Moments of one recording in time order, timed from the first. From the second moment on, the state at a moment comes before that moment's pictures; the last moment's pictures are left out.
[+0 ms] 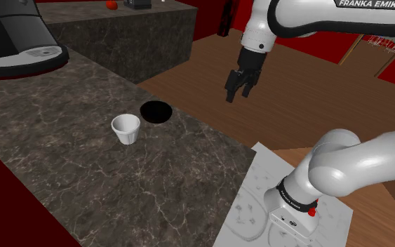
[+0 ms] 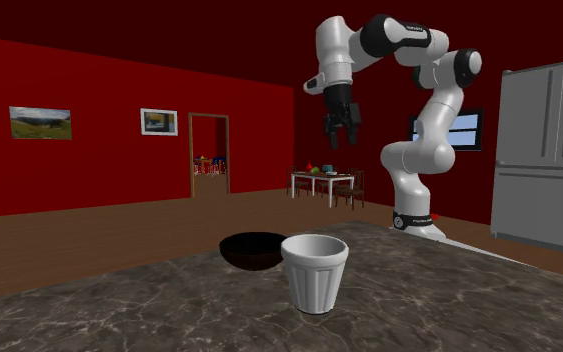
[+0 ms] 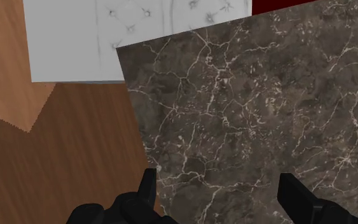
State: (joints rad) arm 0.05 -0.65 0.04 -2.43 0.14 1.71 0.11
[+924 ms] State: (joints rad) arm 0.12 -0.19 0.17 -2.24 0.22 2.05 0.22
